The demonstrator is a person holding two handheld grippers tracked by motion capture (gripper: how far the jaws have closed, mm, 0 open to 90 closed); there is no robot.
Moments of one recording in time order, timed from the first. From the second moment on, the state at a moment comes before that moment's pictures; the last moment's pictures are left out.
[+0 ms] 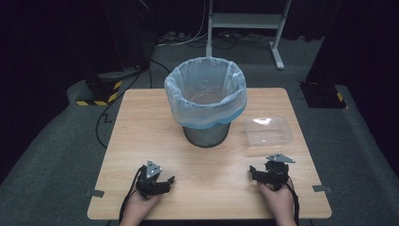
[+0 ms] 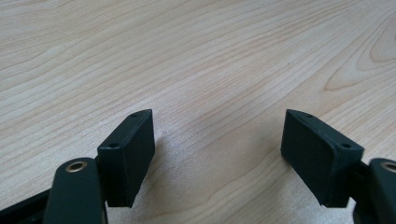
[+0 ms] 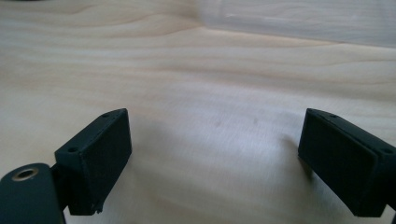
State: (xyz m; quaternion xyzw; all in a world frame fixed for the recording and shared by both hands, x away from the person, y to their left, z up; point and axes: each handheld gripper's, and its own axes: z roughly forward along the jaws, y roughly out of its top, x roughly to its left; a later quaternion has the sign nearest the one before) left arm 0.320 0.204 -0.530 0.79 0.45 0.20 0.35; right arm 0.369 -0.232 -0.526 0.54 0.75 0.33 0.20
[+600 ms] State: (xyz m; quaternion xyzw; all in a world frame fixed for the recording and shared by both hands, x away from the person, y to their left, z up) left arm 0.322 0.204 -0.530 0.79 0.45 0.20 0.35; right arm 0.377 -0.257 -0.484 0.53 0.72 0.38 0.26
